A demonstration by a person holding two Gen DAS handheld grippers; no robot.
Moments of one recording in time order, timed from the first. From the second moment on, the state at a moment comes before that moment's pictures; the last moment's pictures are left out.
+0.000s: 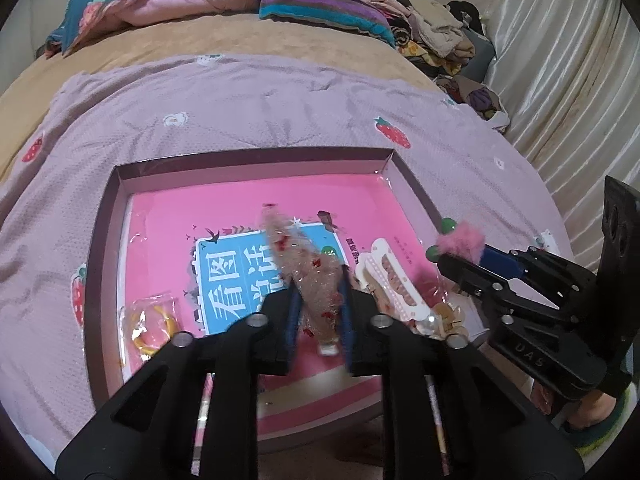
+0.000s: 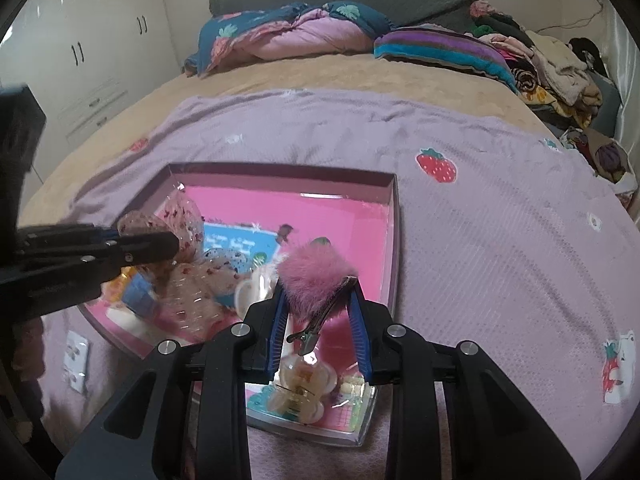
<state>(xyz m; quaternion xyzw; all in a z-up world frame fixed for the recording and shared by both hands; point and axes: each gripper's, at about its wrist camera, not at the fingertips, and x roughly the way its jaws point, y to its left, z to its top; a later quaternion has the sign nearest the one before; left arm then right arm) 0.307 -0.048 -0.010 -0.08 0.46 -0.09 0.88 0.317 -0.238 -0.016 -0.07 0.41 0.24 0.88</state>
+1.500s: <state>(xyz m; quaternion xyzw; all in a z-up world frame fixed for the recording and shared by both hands) 0.206 -0.026 0.069 -0.10 0.38 -0.03 0.92 0.224 -0.299 0.056 0.02 0.35 0.20 0.92</state>
